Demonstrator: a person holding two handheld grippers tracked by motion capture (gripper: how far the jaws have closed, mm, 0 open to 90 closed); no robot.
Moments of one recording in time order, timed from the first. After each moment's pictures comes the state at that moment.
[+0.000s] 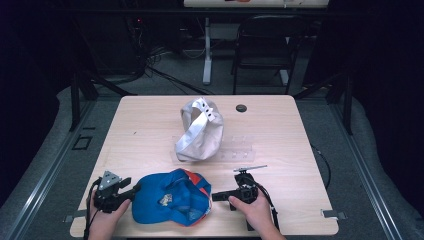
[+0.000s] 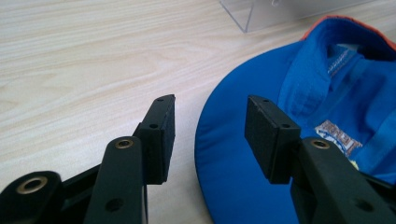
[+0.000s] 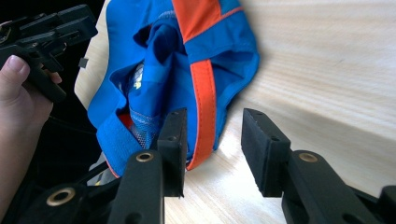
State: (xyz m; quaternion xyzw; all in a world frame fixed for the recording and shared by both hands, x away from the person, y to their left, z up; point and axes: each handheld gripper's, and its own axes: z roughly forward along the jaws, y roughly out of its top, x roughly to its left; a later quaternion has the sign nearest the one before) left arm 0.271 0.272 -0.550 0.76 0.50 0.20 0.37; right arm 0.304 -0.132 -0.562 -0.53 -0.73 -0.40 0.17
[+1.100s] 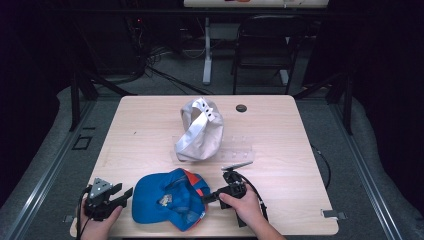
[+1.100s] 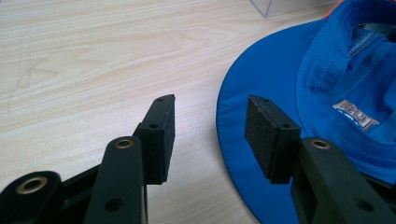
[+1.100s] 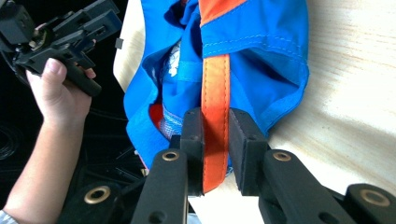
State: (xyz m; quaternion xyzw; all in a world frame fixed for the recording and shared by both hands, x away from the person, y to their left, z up) left arm 0.253 0.288 -0.550 0.75 0.51 0.22 0.36; right arm 0.321 -0.108 -0.571 -0.50 -0.72 -0.38 0.28
